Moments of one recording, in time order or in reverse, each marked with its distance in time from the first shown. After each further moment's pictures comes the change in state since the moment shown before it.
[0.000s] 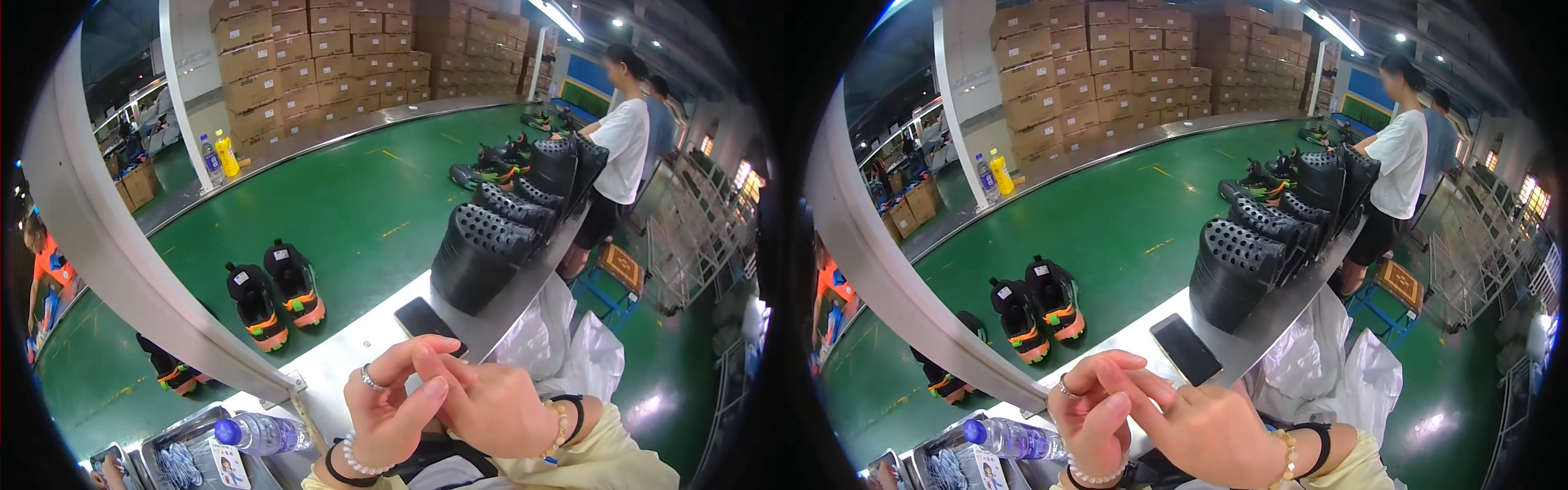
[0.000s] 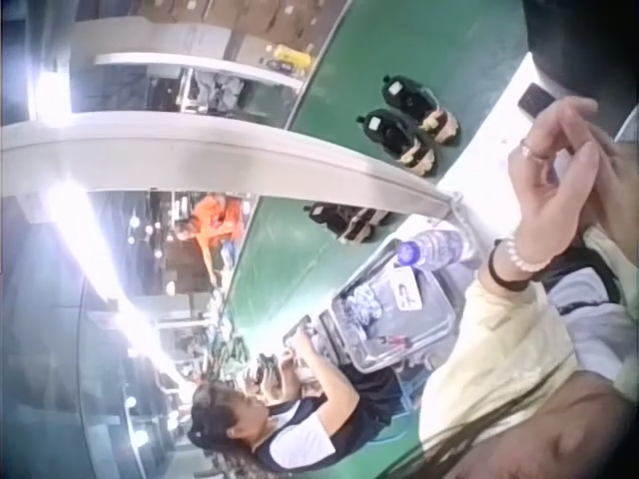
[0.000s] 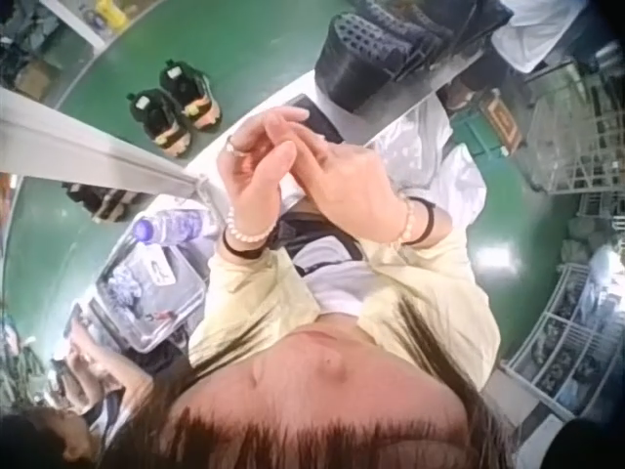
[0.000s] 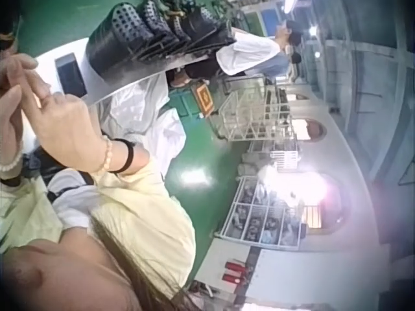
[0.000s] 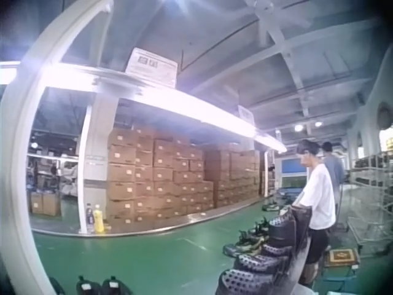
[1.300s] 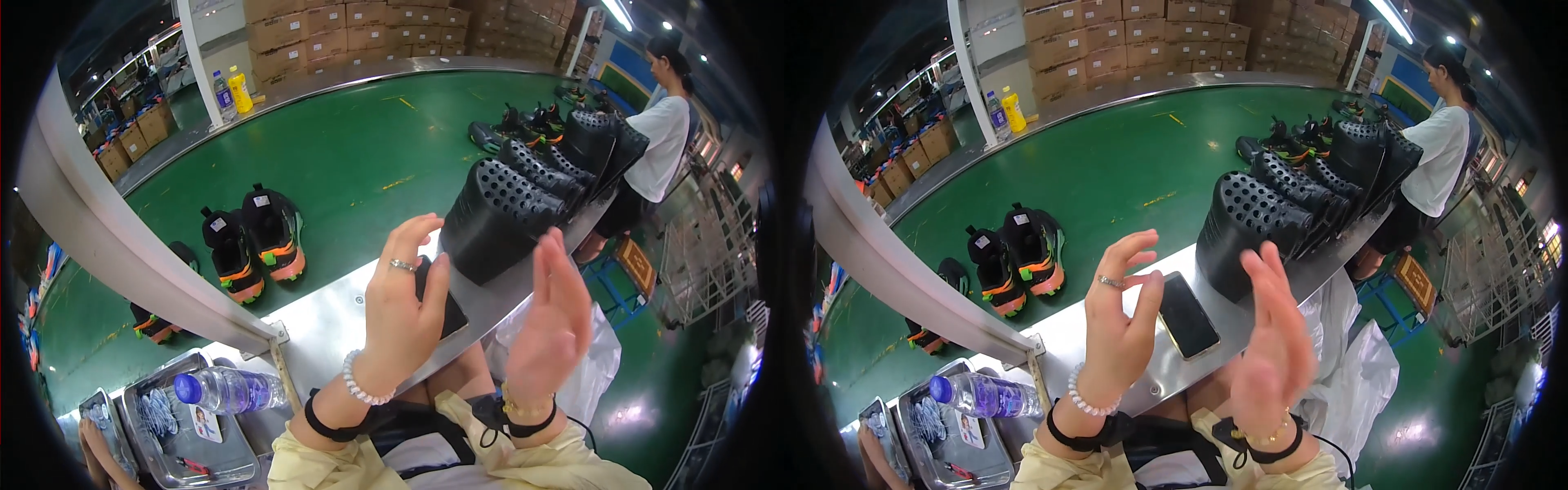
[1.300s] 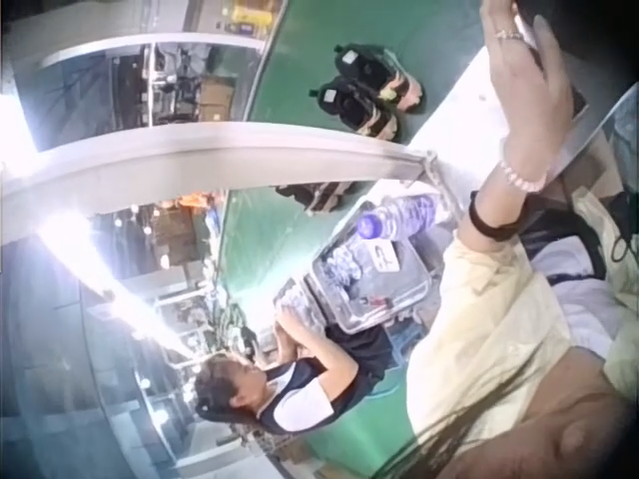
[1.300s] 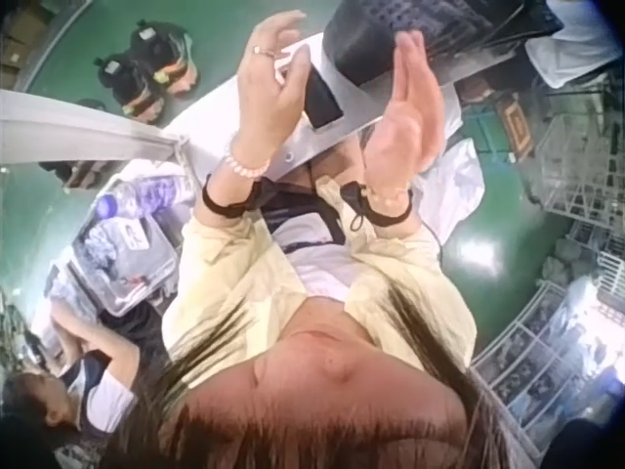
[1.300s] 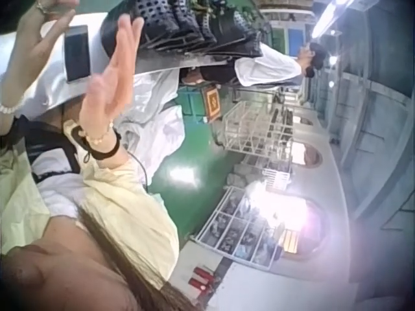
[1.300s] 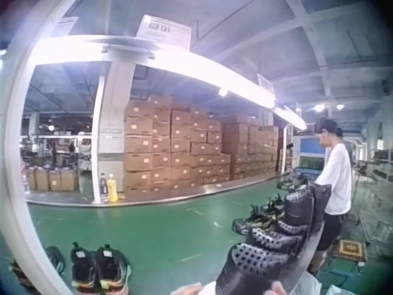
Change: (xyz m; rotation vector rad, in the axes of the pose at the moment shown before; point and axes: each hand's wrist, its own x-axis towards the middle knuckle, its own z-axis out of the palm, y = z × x) left_hand 0.054 -0.104 -0.013 0.853 0.218 0.051; right_hand 0.000 0.088 0.067 0.893 1.039 0.219
